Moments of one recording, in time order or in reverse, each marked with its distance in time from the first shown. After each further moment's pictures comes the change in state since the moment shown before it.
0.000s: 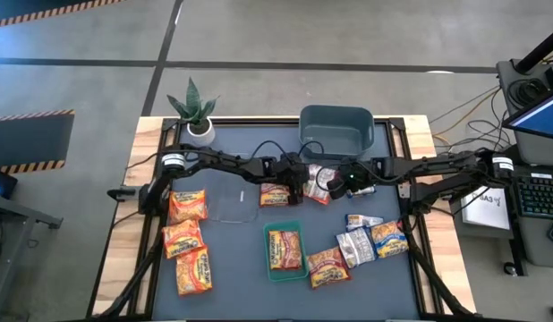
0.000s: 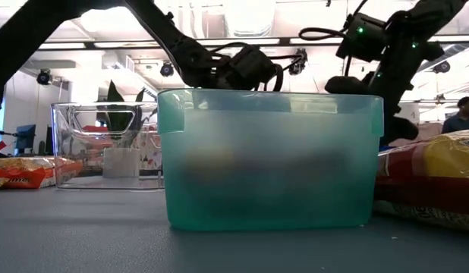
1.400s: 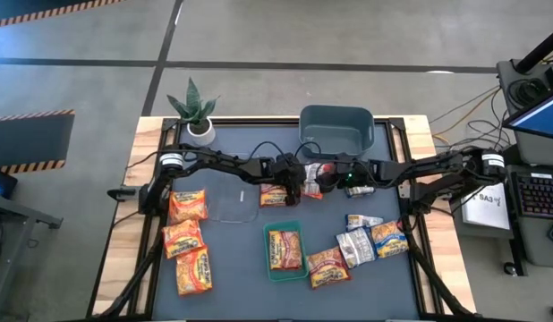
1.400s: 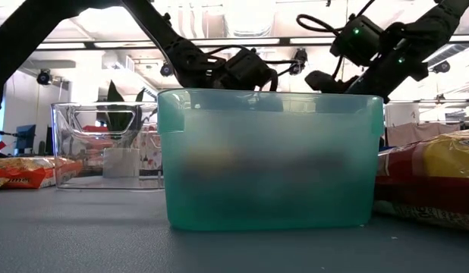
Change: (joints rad) left arm 0.001 -0.021 -0.045 -0.008 0.001 -0.052; right arm -0.006 0.103 -0.072 0.464 0.048 -0.008
